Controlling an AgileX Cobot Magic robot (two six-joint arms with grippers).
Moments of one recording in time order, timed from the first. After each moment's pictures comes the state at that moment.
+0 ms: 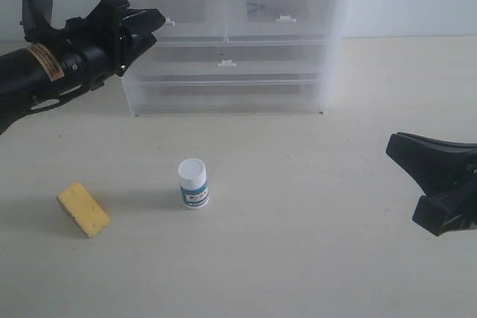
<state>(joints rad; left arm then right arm) -0.18 1.83 -0.79 0.57 -0.93 -1.34 0.15 1.00 -0.07 -0.75 -0.79 0.78</state>
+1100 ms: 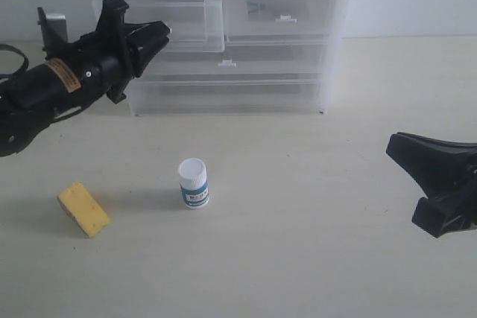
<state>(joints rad) -0.19 1.96 -0.82 0.52 -1.10 -1.47 0.15 1.00 -0.07 -0.75 -0.79 0.76</state>
